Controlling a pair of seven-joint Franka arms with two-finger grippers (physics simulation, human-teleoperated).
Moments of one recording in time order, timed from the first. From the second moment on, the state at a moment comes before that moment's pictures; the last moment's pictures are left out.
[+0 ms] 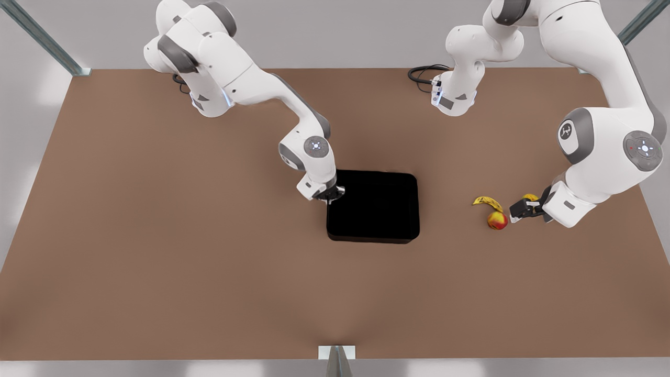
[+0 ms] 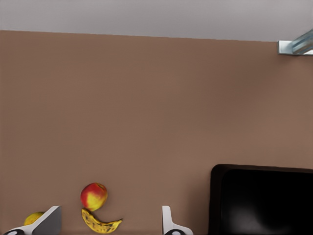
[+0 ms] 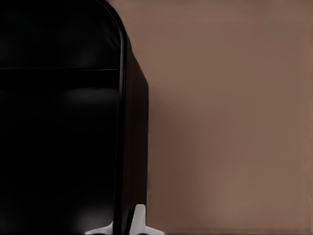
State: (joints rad) left arm -0.12 0.25 0.12 -1.47 -0.09 1.79 0.00; right arm 0.67 0.60 0.15 -1.74 -0.17 2.48 0.95
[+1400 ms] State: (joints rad) left arm -0.12 0.24 0.12 -1.47 -0.09 1.78 0.03; right arm 0.21 0.78 -0.51 -1.45 0.28 2.07 -0.70
